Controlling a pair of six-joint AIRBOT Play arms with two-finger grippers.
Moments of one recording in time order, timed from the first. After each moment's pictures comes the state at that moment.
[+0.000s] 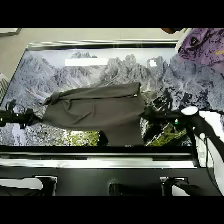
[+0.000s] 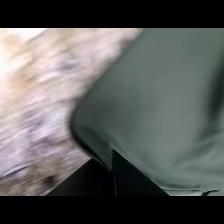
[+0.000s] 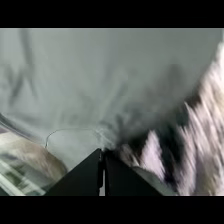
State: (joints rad) left arm 0.60 -1.61 1.16 0.90 -1.29 -1.24; right arm -0.06 -1.29 0.84 -0.53 0.98 1.10
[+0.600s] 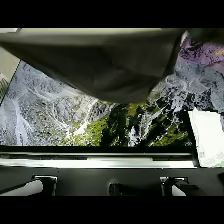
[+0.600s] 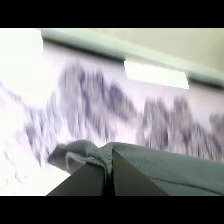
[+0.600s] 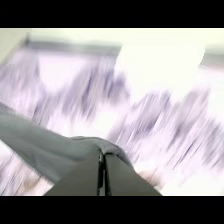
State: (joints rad) left arm 0.42 -1.32 2.08 0.93 -1.21 -1.45; right arm -0.06 -1.15 1.94 -0.98 1.16 1.34
